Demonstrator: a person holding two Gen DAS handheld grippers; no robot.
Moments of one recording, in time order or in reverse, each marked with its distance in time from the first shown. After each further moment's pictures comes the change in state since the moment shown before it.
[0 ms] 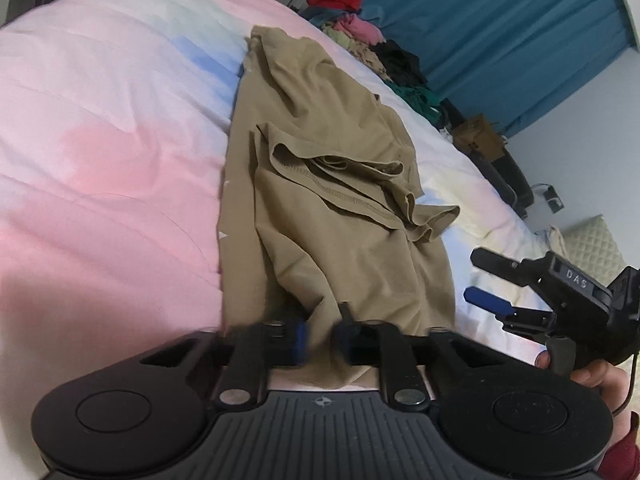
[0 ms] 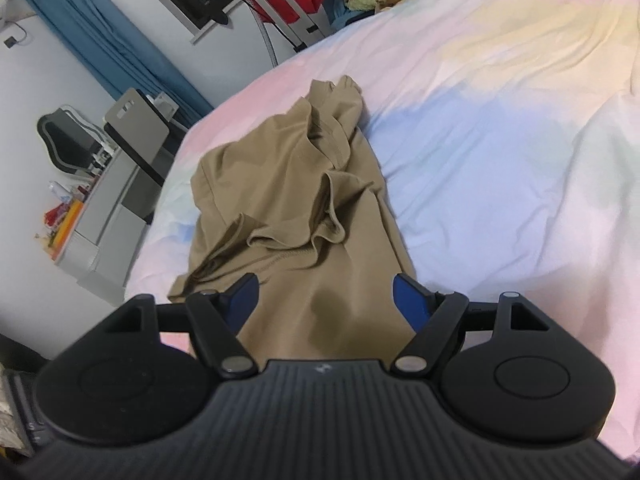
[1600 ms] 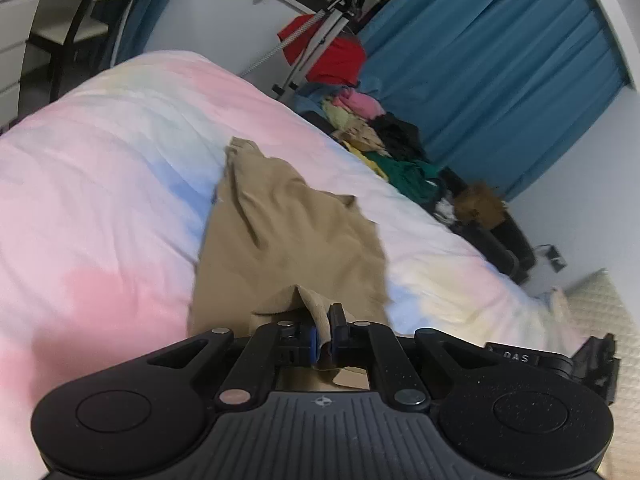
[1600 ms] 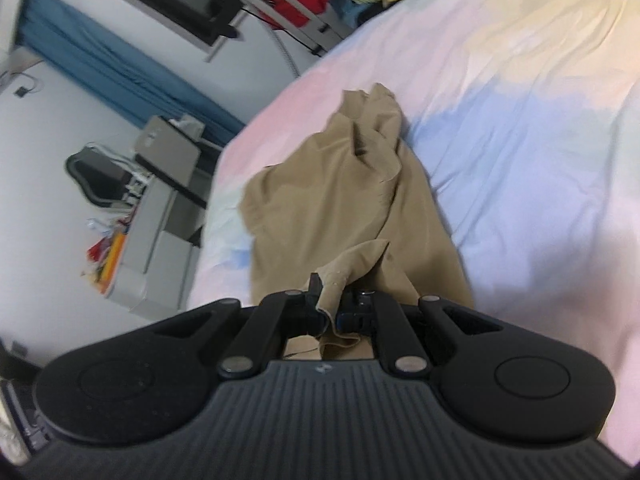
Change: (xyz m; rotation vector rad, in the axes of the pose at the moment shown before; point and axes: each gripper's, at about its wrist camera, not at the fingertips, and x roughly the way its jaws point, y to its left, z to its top) left arm -0.033 -0.045 0.068 0.004 -0.204 0.047; right arm 0.003 0.013 0.031 0.134 0.007 0.124
